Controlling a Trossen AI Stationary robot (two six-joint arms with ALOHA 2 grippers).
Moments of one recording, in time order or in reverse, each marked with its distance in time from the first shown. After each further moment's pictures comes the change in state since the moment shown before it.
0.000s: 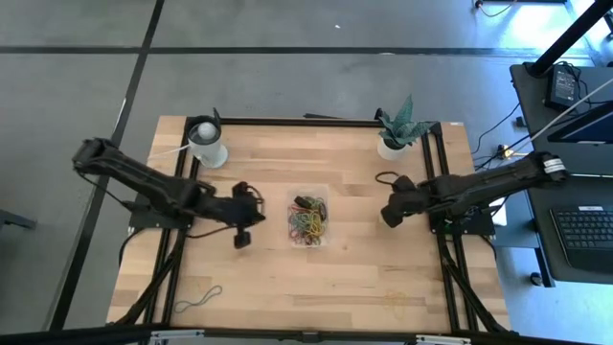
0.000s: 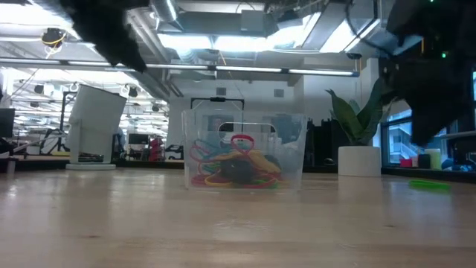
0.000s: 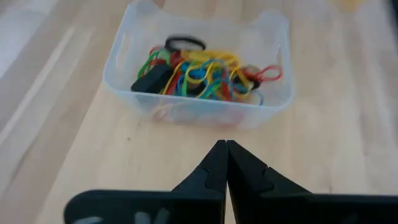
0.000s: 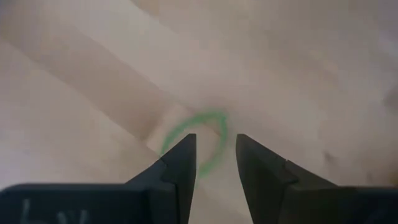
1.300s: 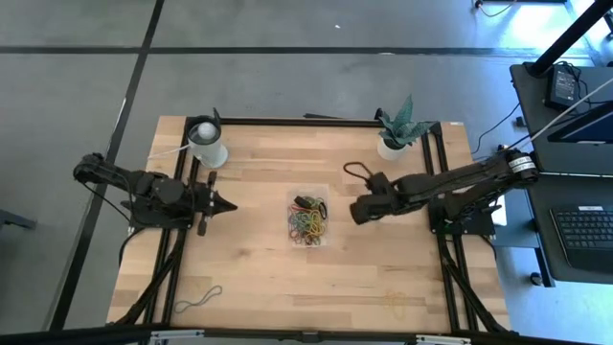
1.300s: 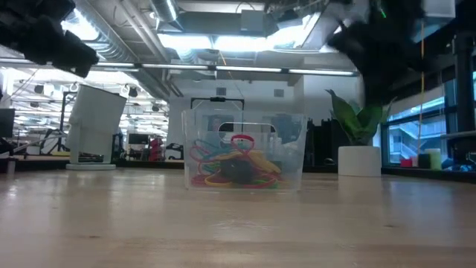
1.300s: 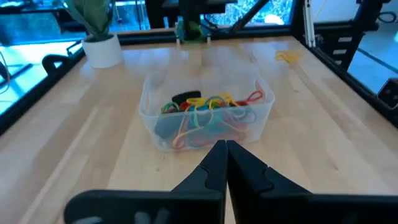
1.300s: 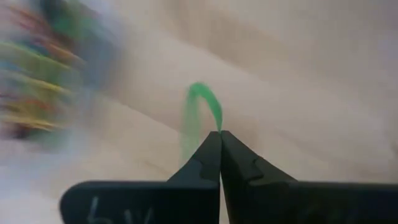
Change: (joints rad) left arm -0.006 -0.905 -0.508 0.096 0.020 0.344; right arm 0.037 0.408 0.480 -0.126 0.037 0.230
